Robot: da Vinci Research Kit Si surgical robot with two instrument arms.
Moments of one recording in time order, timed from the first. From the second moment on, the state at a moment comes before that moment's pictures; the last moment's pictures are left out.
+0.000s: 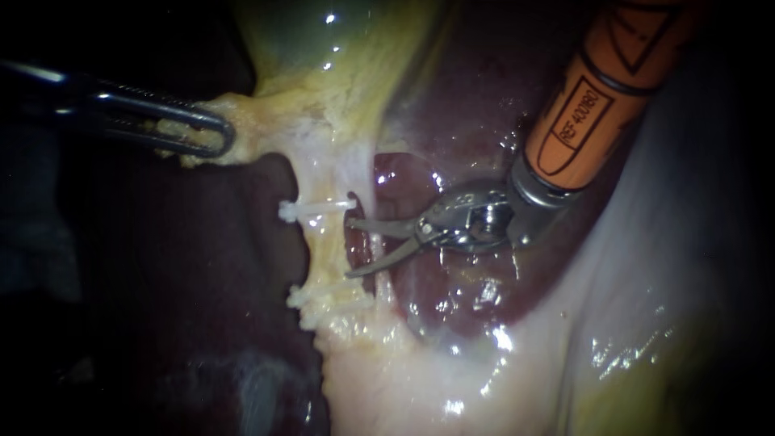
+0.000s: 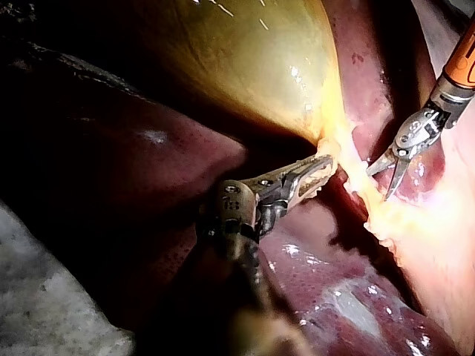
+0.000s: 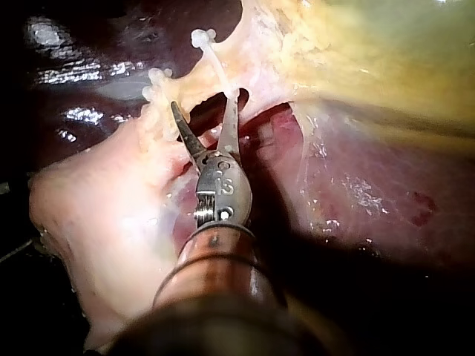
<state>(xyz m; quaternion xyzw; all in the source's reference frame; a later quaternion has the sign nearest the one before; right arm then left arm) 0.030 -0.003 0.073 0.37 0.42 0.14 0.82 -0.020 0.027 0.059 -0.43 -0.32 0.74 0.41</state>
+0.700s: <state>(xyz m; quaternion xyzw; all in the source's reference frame) 0.035 -0.003 0.074 0.40 0.45 0.18 0.78 -0.020 0.027 0.059 -0.42 -0.32 0.74 0.41</state>
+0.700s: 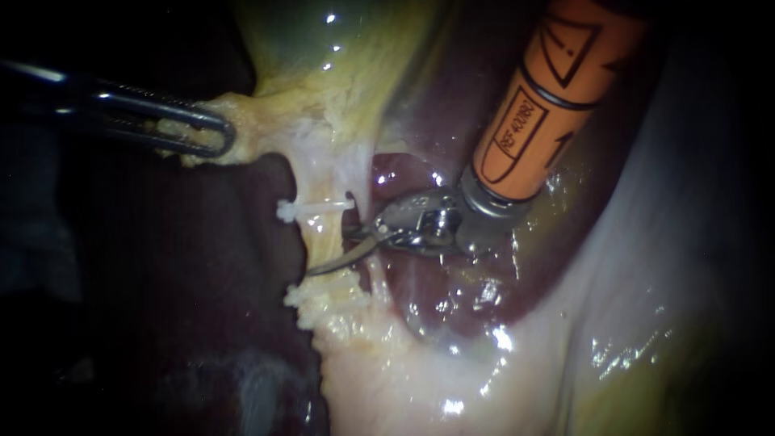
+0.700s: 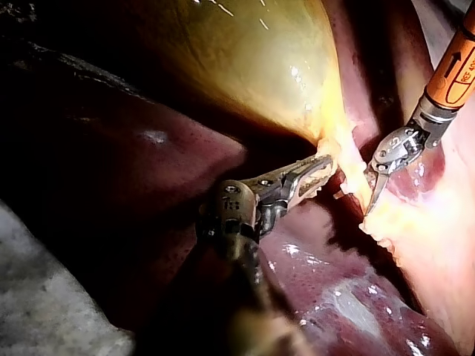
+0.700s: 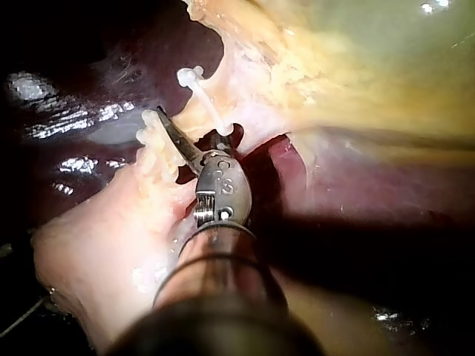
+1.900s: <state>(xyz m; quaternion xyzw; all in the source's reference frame) 0.040 -0.005 0.068 0.46 0.51 0.18 0.70 -0.020 0.027 0.059 -0.42 -0.32 0.74 0.41</state>
